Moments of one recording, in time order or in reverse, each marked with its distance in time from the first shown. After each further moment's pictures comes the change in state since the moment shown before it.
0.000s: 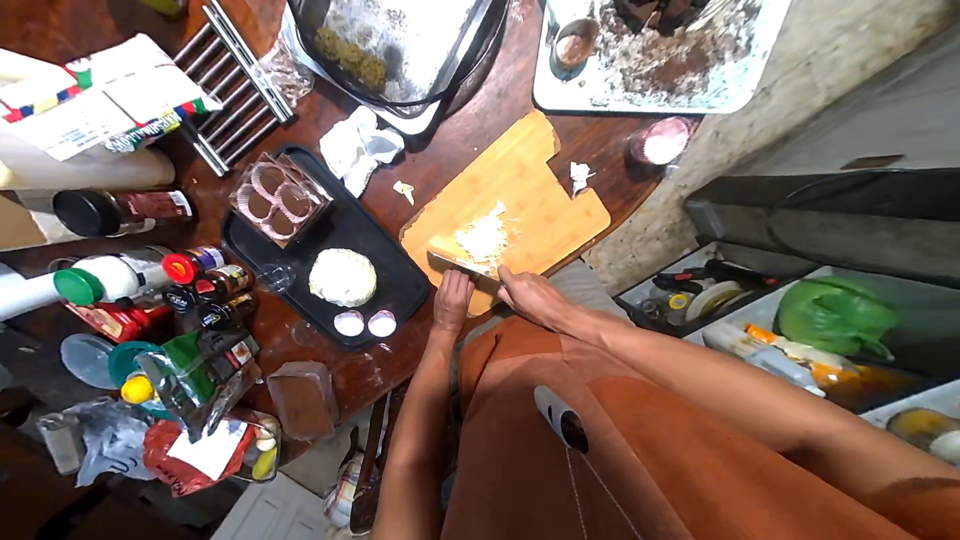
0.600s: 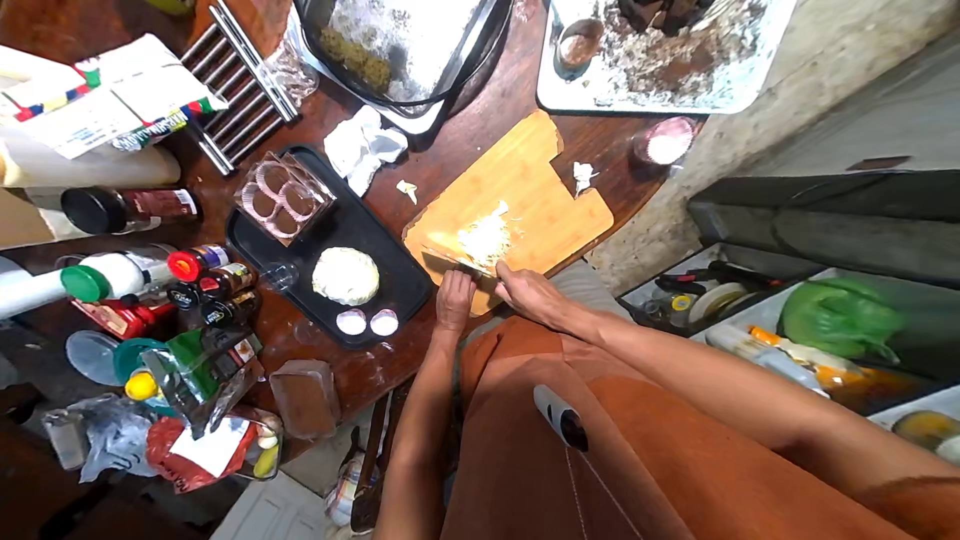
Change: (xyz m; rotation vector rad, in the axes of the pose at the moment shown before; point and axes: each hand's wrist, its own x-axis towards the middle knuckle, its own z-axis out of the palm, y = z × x) left_hand 0.000 0.003 -0.002 0.019 -0.011 -0.026; right_hand 0.005 -0.002 0.000 0.060 0.054 -0.060
